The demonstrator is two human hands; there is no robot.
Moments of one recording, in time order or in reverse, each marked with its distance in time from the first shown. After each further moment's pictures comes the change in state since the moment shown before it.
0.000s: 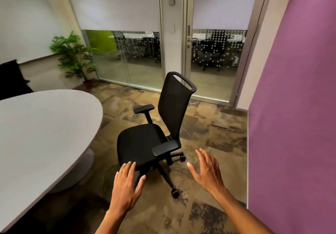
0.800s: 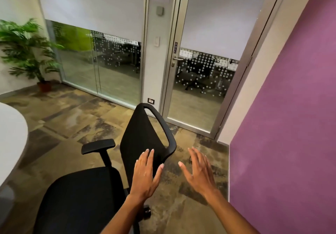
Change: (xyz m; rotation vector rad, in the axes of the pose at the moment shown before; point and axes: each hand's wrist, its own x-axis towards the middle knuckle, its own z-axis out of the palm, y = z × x) left_hand 0.457 0.232 0.163 -0.379 0.071 0.209; right_hand 0.414 0.182 -0.040 -0.140 0.065 -0.025
